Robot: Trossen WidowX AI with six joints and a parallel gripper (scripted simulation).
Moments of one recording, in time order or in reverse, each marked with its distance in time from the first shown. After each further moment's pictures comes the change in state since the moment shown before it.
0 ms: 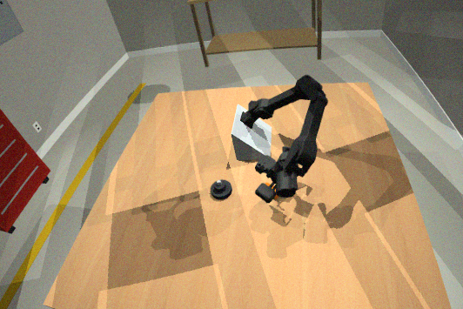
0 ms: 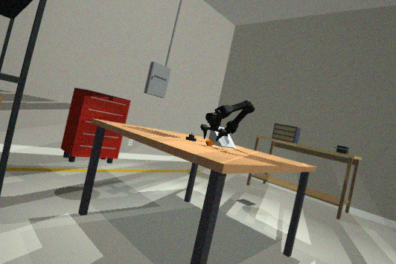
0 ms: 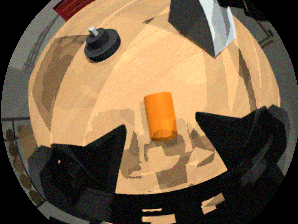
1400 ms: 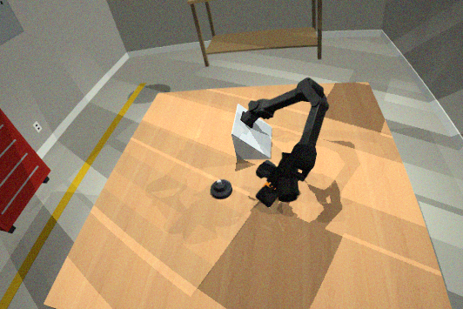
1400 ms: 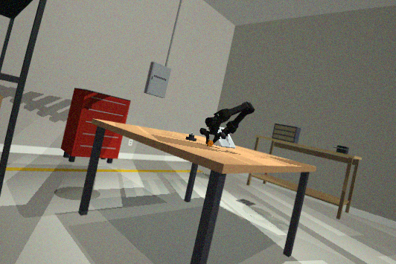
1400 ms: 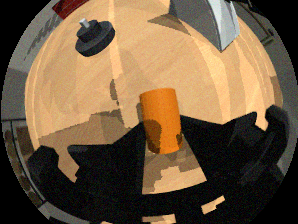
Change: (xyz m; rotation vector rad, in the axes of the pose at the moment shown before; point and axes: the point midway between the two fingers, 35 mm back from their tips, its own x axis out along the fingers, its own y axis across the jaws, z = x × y) arm 0.027 -0.002 -0.008 0.003 -0.002 -0.007
